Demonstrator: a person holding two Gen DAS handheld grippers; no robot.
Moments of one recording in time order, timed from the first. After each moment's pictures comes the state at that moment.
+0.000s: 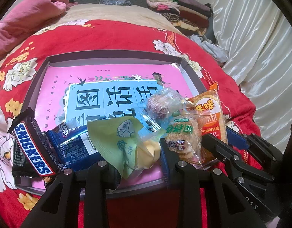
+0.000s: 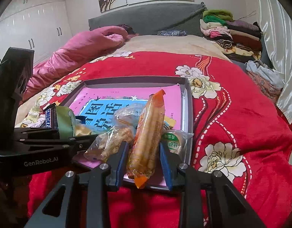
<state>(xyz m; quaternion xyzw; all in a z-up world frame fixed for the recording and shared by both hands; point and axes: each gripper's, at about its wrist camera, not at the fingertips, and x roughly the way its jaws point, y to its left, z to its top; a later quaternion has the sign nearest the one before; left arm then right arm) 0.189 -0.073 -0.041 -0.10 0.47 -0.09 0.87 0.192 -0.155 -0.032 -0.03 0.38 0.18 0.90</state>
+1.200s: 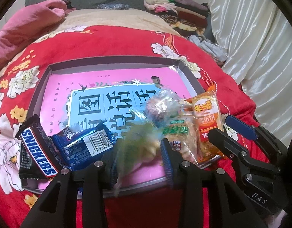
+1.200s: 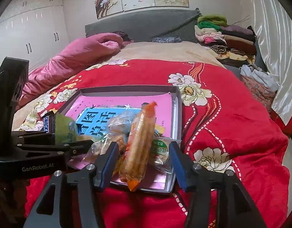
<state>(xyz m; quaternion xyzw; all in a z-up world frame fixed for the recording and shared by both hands) 0.183 -0.077 -0.032 -0.07 0.46 -0.08 0.88 0.186 -0.165 -0.021 -0.03 0.36 0.17 0.92</state>
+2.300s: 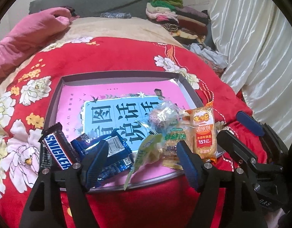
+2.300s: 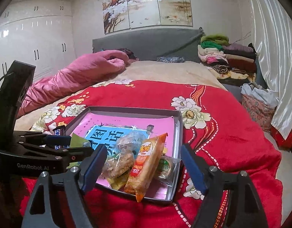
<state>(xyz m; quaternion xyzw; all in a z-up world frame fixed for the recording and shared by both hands) 0.166 -0.062 -0.003 -0.07 0.43 -0.07 0.90 0.167 -0.161 0.007 -0.04 0.28 0.18 0.94</state>
